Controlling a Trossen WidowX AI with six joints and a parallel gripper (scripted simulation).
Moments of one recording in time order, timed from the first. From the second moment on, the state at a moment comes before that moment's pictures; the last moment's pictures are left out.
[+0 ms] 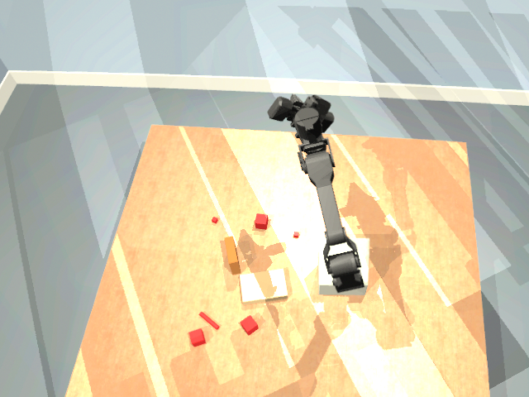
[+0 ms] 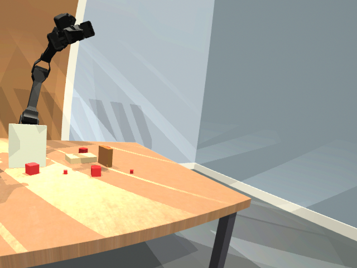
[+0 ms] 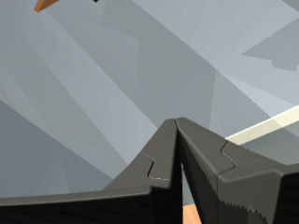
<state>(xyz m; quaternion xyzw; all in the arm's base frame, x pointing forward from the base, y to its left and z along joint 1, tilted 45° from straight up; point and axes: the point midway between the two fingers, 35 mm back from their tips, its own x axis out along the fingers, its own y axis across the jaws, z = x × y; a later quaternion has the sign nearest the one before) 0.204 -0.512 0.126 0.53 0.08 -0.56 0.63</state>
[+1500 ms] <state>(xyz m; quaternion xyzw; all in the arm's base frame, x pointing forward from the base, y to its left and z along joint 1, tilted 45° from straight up) 0.404 -0.288 0.017 0.37 0.50 -0.16 0.76</state>
